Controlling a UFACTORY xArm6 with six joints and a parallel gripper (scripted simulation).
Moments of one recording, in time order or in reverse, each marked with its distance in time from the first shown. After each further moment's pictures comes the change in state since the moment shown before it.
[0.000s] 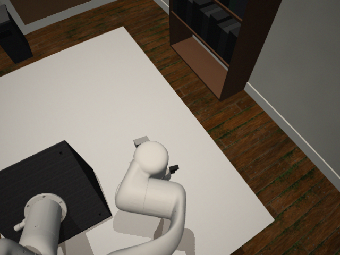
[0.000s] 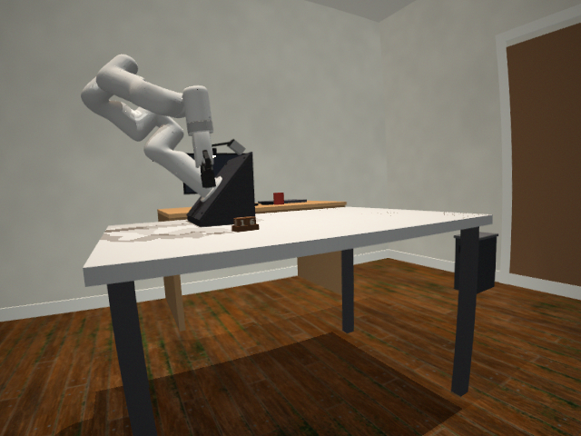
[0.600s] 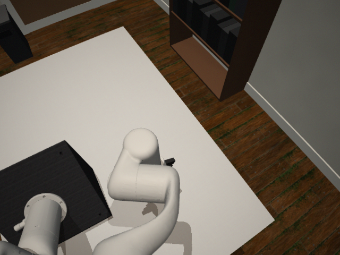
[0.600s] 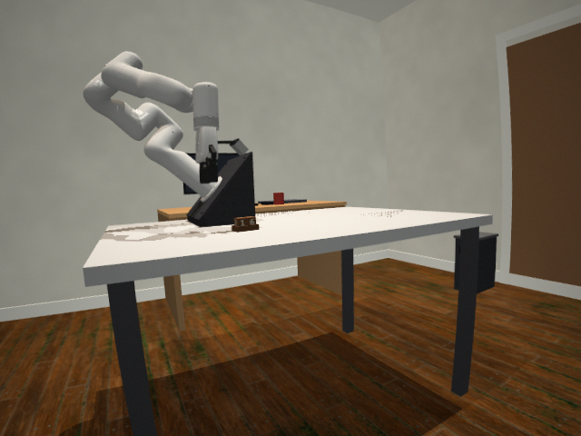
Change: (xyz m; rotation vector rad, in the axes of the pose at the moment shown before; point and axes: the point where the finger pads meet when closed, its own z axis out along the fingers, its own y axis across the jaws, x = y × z) arm 0.002 -0.001 -0.013 -0.029 -0.115 -0.148
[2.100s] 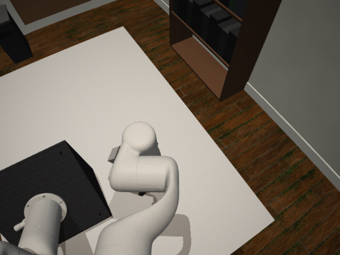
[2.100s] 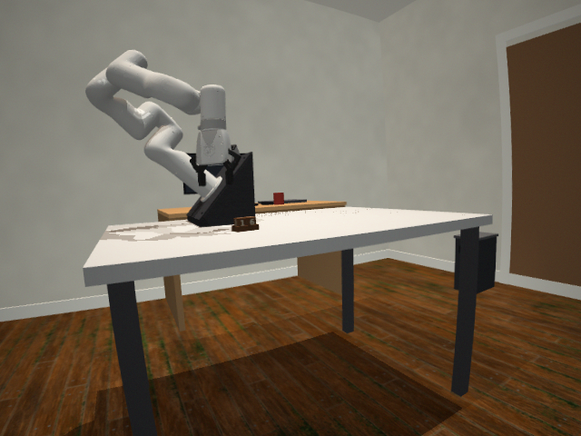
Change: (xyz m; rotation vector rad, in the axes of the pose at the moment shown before) arm 0.019 0.008 0.008 -0.005 -0.009 -0.793
